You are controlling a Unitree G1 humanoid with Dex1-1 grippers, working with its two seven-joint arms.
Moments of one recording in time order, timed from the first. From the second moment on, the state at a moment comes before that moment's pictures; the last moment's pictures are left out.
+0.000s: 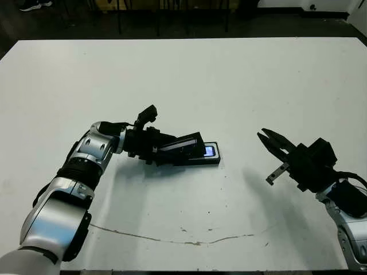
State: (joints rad) left arm -0.71 0.34 -0.27 0.73 -0.16 0.22 -1.36; right arm 0.07 -0.55 -0.04 -0.26 0.13 -0.02 0.54
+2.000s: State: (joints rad) left arm -0.82 0.21 -0.47 0.80 0.04 0.12 -1.20; right arm 0.06 -0.55 -0.08 -0.22 0.15 -0.06 0.55
